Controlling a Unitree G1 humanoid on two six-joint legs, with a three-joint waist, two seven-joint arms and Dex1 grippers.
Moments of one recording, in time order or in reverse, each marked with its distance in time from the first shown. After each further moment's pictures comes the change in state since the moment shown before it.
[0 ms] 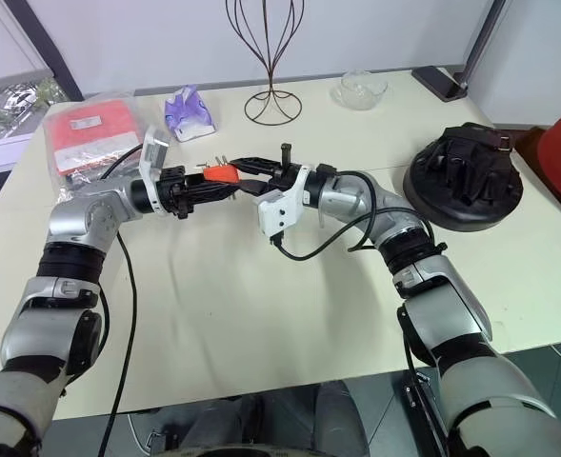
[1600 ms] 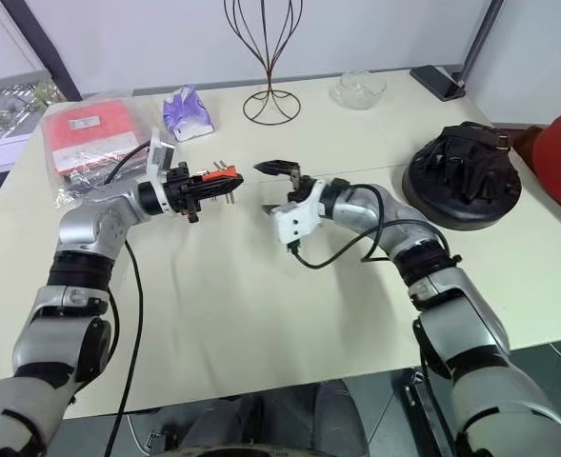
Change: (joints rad) left arm 0.097 -0.055 0.034 -0.193 0.044 -0.105 0.153; right arm 0.157 -0.099 -0.010 -0.077 -0.015 0.206 0.029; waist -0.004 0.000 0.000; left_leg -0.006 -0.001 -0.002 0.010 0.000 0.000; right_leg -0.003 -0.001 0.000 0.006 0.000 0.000
